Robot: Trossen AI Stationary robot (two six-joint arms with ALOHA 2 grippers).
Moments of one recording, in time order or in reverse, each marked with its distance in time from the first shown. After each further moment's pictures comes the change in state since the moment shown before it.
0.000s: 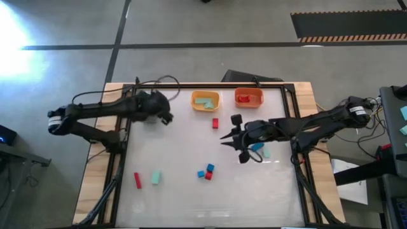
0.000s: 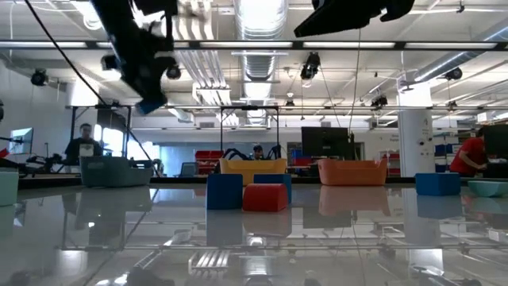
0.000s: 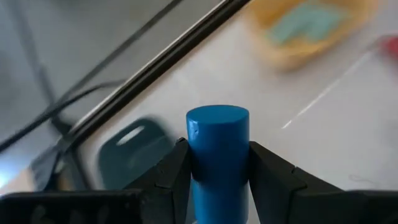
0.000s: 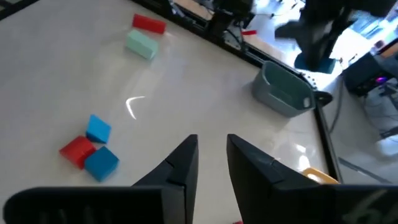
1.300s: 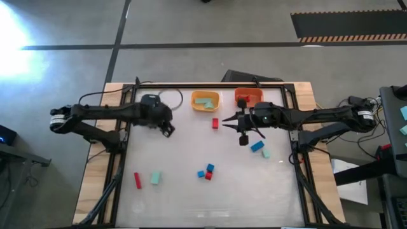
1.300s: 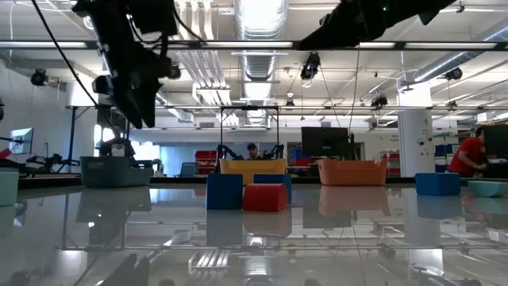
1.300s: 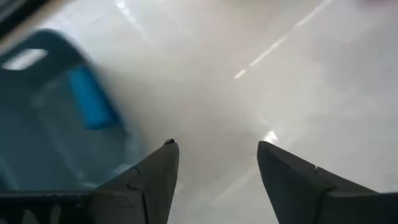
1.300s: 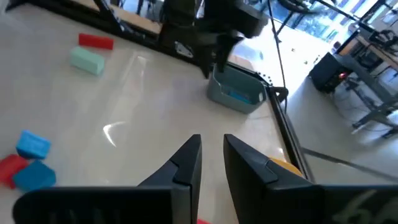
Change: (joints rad) left arm -0.076 0.033 -0.075 0.005 0.295 -0.168; right arm -0.238 -0.088 -0.119 0.170 -0.145 -0.006
